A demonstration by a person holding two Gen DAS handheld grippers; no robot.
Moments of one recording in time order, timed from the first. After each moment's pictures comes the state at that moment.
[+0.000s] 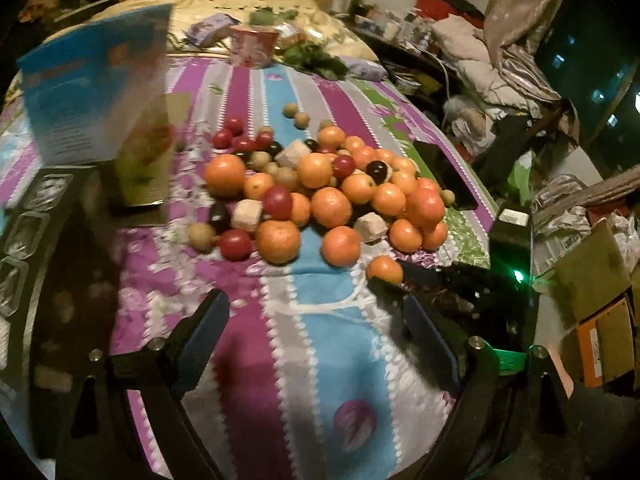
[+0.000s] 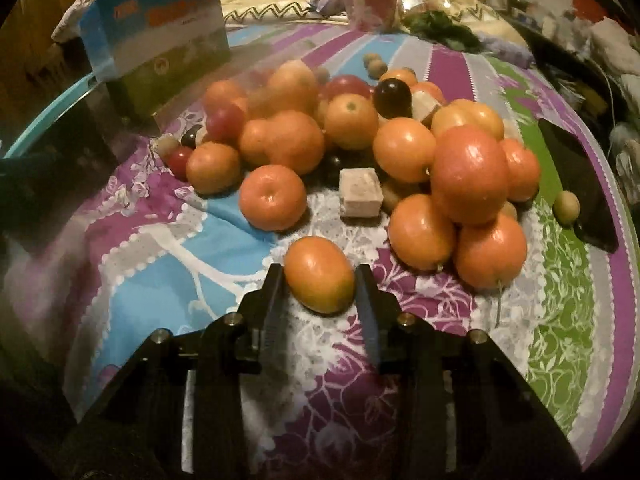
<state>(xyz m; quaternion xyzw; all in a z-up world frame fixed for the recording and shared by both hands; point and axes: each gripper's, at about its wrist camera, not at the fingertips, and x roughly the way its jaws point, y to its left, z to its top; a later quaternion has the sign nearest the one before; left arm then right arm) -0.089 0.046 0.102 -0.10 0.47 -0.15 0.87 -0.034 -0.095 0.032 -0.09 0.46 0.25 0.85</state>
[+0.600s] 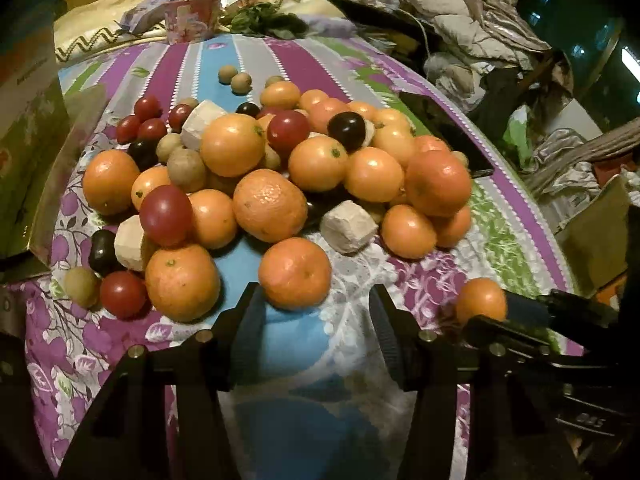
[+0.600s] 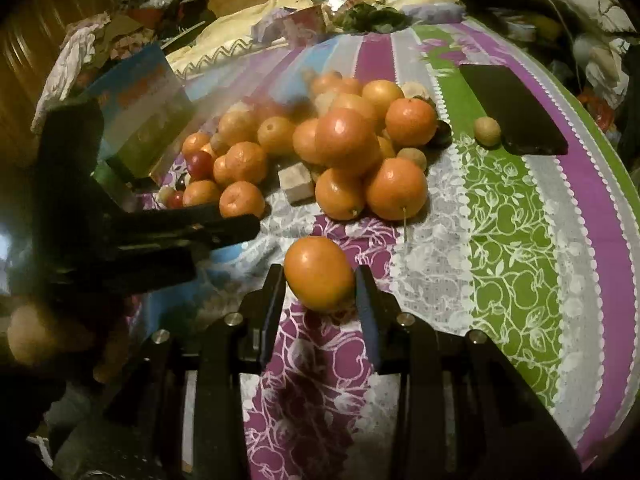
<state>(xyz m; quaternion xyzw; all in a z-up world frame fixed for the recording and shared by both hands) -0.029 -0.023 0.037 -0.04 0.49 -0.18 0.85 -0.053 -0.159 0.058 0.06 0.47 0.20 0.85</state>
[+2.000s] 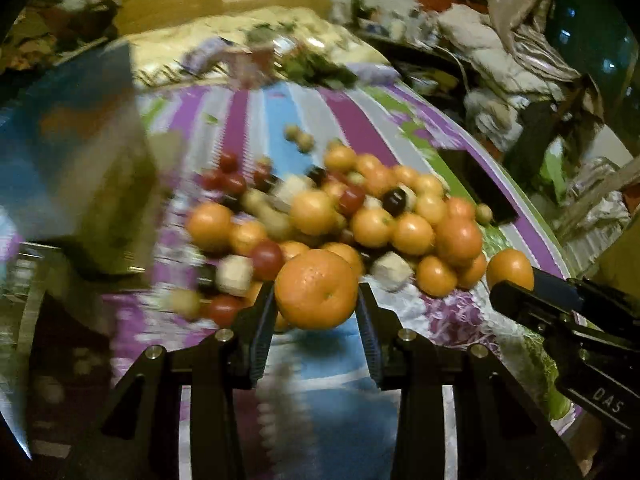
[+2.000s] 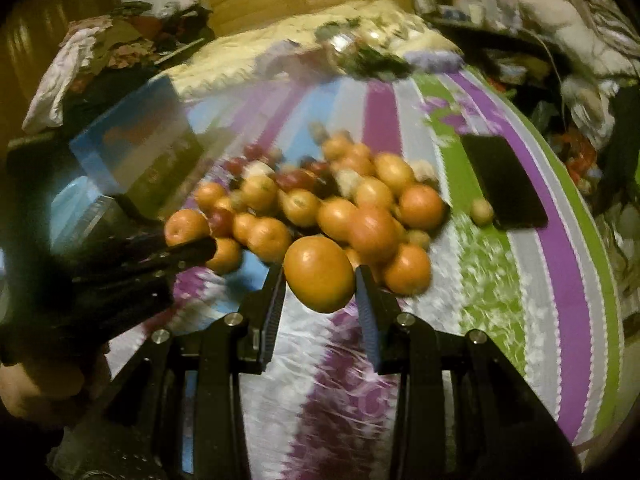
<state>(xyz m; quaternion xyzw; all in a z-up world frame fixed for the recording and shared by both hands) -0.050 0.016 0.104 -0.03 0.44 -0.08 0.90 -0.043 -0.119 0.117 0.02 0.43 0.18 0.89</state>
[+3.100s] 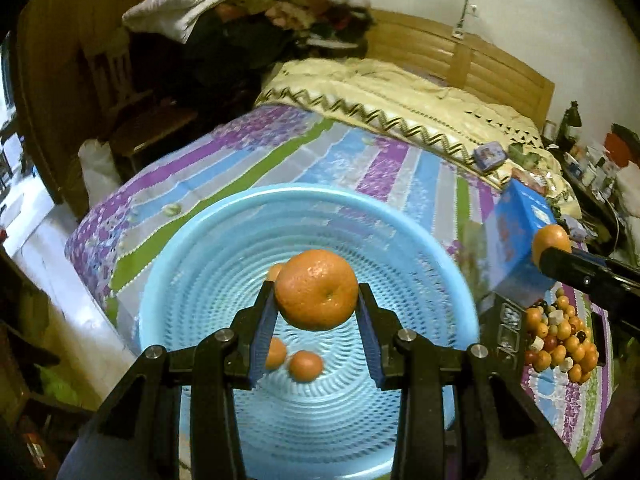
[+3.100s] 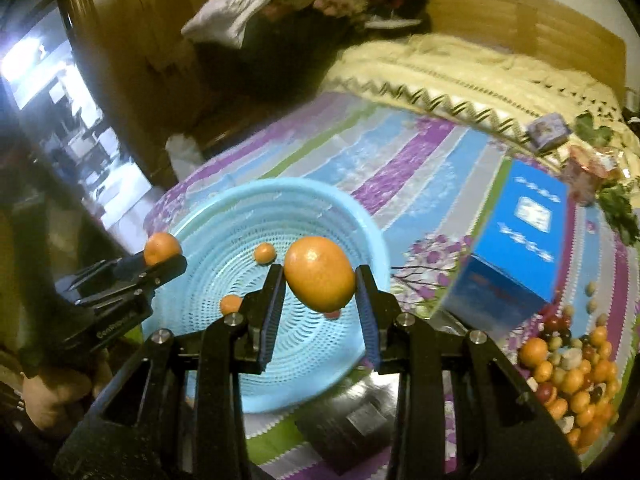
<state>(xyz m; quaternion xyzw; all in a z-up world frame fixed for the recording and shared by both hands) -0.204 0.398 0.206 -0.17 0.38 0.23 0.88 -0.060 0.235 0.220 -0.10 0.42 0.44 0.79</state>
